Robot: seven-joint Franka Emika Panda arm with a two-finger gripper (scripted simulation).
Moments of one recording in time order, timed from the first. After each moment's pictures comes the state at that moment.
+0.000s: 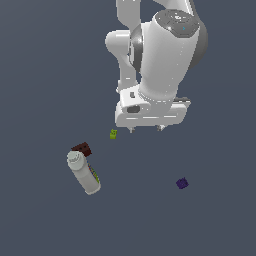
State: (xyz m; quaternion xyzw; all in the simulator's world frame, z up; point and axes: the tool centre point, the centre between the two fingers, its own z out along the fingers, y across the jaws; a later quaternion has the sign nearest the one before) arm 0.037 0.060 0.266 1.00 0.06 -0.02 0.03
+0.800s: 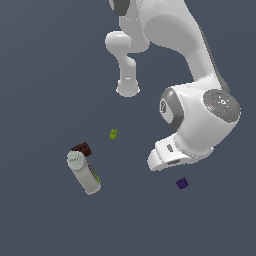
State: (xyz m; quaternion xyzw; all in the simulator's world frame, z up) arm 0.117 0.161 0.163 0.99 0.12 -0.01 0.02
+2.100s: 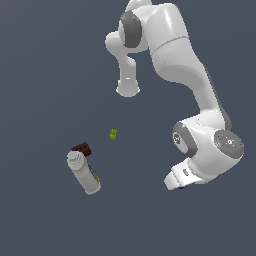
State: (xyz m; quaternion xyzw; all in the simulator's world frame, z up) arm 0.142 0.233 0.064 0.99 0.16 0.00 0.00
